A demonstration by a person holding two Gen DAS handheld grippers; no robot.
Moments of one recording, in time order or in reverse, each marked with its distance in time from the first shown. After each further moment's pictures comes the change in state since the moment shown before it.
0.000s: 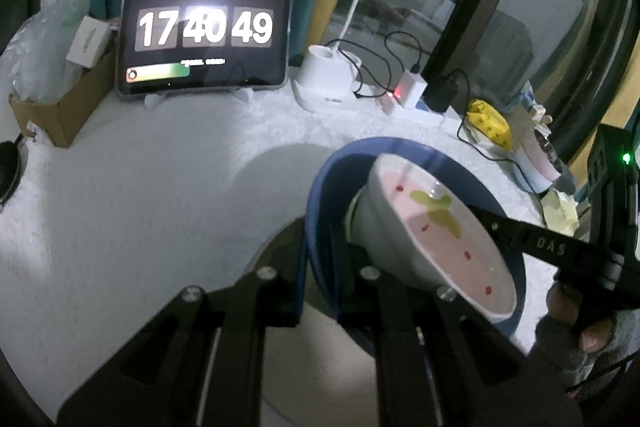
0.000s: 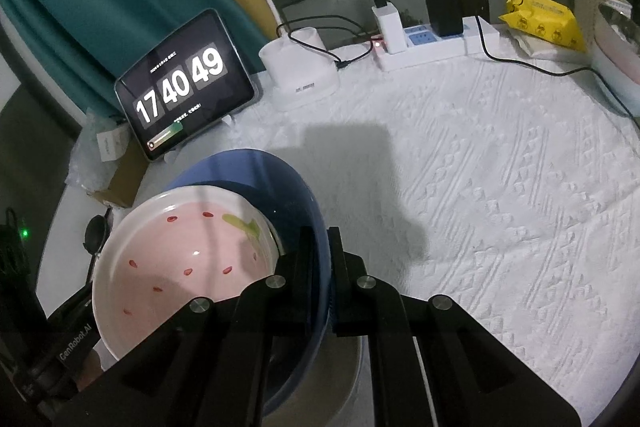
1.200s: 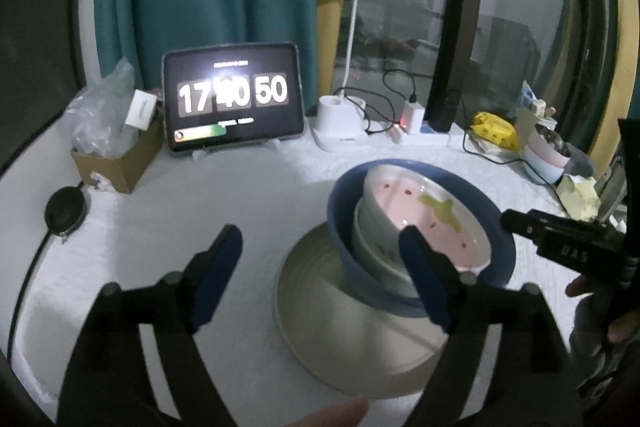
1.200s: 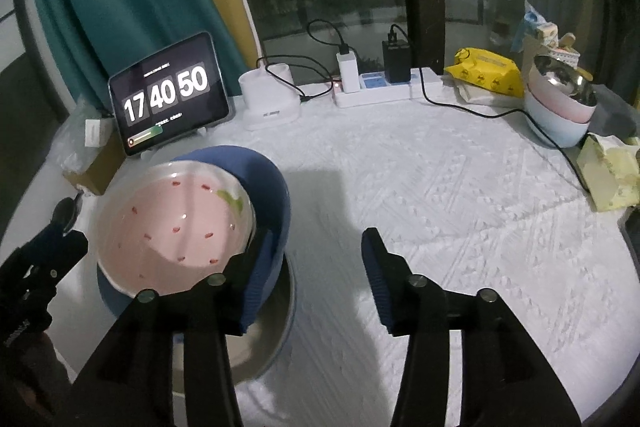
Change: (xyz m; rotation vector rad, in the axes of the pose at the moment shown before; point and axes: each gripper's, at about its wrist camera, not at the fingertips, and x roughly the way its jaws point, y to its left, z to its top) left arm -0.070 -0.023 -0.034 0.134 -0.206 0.148; right arm -0.065 -0.005 -0.046 -0.132 -0.179 -0.185
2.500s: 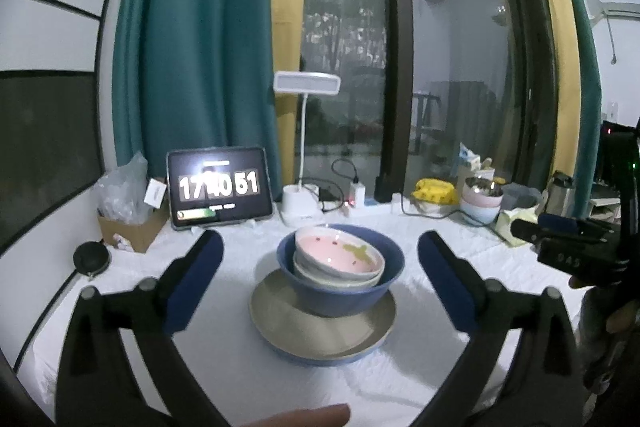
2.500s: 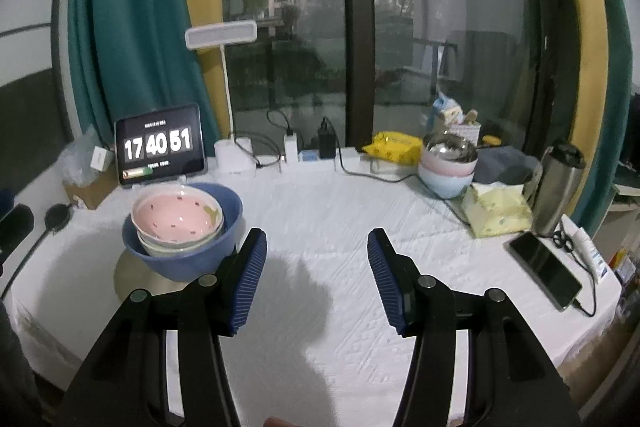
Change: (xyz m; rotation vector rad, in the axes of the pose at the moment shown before) left arm -0.151 -0.036 -0.030 0.069 -0.348 -0.082; right arm -0.161 -0.028 -0.056 -0.058 -0.314 -0.162
